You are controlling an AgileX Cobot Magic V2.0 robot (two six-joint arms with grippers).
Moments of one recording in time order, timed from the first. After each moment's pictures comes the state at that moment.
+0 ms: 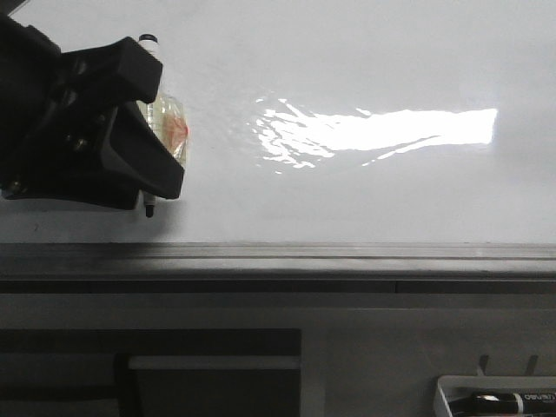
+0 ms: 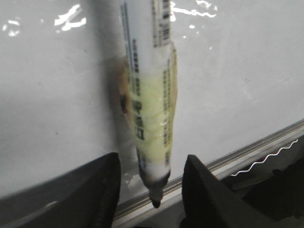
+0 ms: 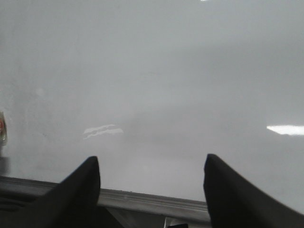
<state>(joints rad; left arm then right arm) -0.64 1.27 -0.65 -0.74 0.22 0.27 0.16 0.40 -0.43 0.28 0.44 -0.02</state>
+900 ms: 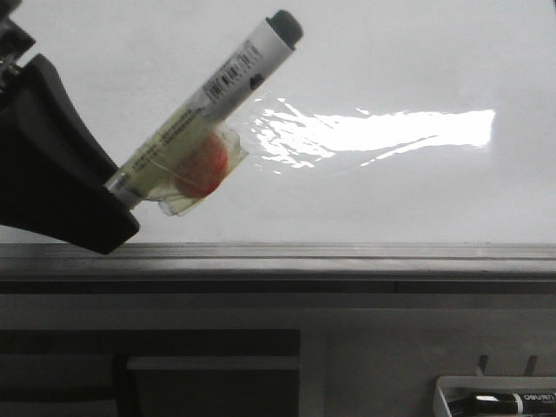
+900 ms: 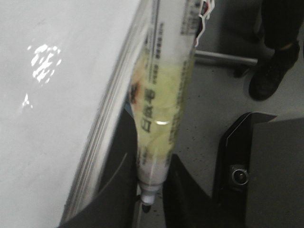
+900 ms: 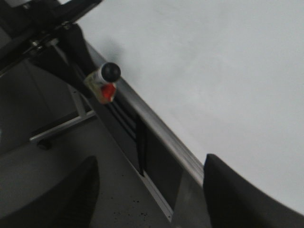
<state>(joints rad) -0.71 1.12 -0.72 -0.52 0.63 1.04 0.56 0.66 -0.59 0.60 0.54 -0.74</state>
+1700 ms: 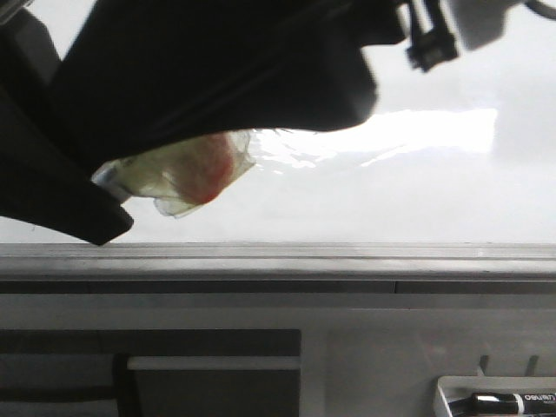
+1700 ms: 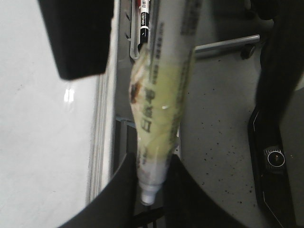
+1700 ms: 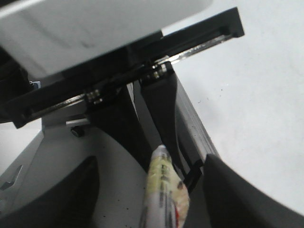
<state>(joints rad) -0.78 1.07 -0.72 -0.48 0.64 1.22 1.00 1.12 -0.72 0.65 0.16 -0.86</state>
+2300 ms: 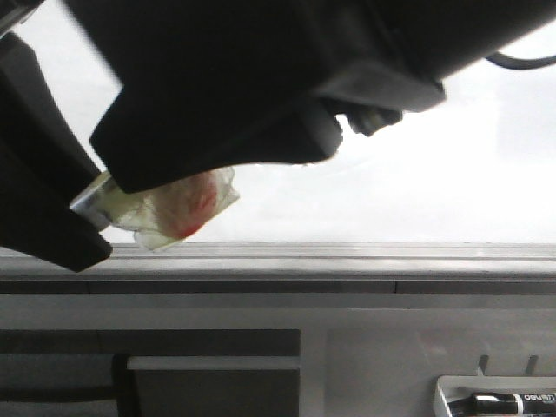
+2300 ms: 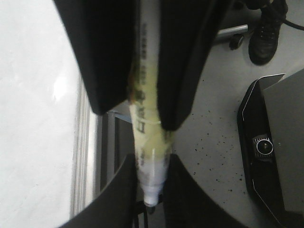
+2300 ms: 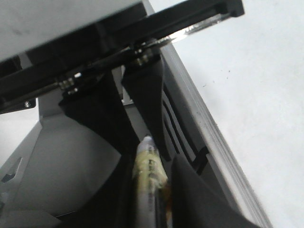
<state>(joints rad) -0.78 1.07 -0.72 -0.47 0.68 1.23 0.99 1.18 -0.74 0.68 0.17 -0.86</state>
